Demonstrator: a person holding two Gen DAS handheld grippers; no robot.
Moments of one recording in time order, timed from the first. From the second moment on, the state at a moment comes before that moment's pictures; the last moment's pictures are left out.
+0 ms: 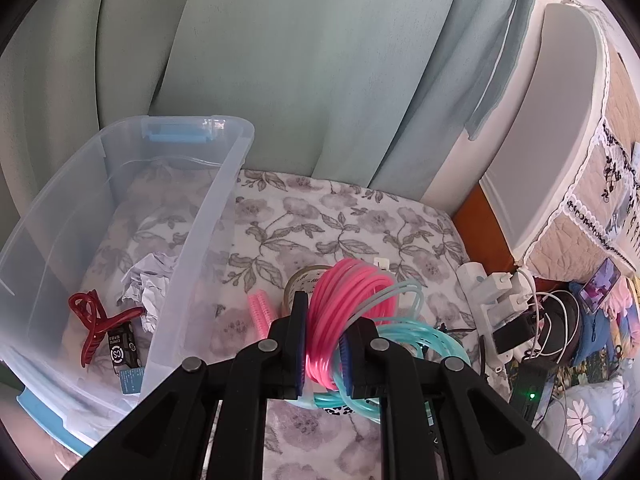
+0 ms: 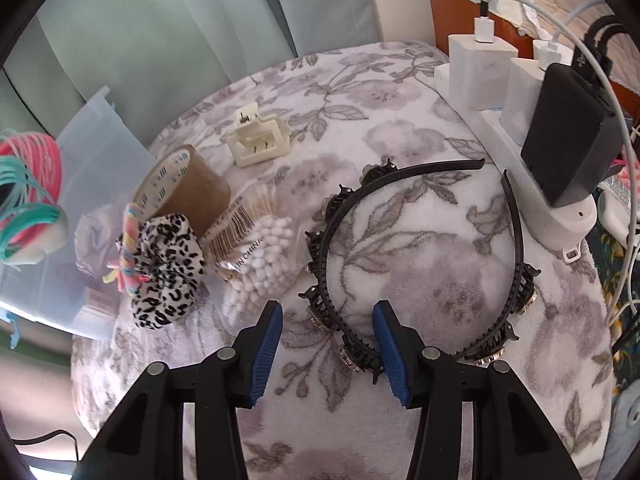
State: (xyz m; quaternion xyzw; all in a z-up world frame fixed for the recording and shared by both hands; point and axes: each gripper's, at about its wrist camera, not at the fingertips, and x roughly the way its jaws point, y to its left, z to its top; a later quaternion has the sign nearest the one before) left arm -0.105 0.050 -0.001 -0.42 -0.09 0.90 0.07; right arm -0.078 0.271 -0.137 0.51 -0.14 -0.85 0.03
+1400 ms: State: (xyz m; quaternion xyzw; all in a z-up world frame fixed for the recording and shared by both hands) left arm -0.064 0.036 0.052 -0.37 -0.09 0.92 0.08; right arm -0.029 0.260 -0.003 0.35 -0.18 -0.92 0.07
